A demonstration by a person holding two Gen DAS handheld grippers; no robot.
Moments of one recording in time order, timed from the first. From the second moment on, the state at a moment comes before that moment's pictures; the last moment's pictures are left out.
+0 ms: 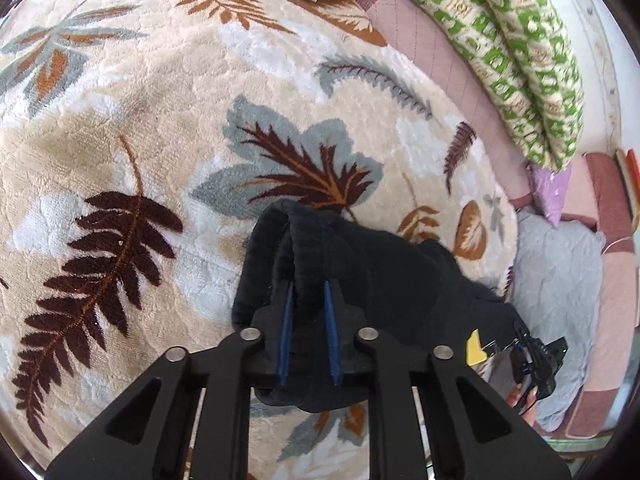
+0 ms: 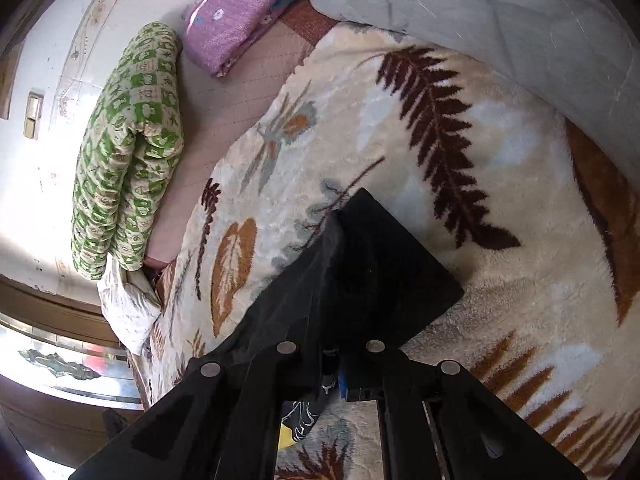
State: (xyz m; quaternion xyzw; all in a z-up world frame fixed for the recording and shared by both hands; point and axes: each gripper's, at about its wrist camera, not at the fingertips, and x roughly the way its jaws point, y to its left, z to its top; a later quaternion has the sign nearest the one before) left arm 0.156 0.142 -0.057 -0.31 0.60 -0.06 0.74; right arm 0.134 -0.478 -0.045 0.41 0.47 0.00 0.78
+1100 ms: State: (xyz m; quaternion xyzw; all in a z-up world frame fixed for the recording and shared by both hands) left arm 0.160 0.143 -0.025 -0.35 0.57 -0.11 0.74; right arm 0.162 -0.458 0.008 0.43 0.43 0.02 0.79
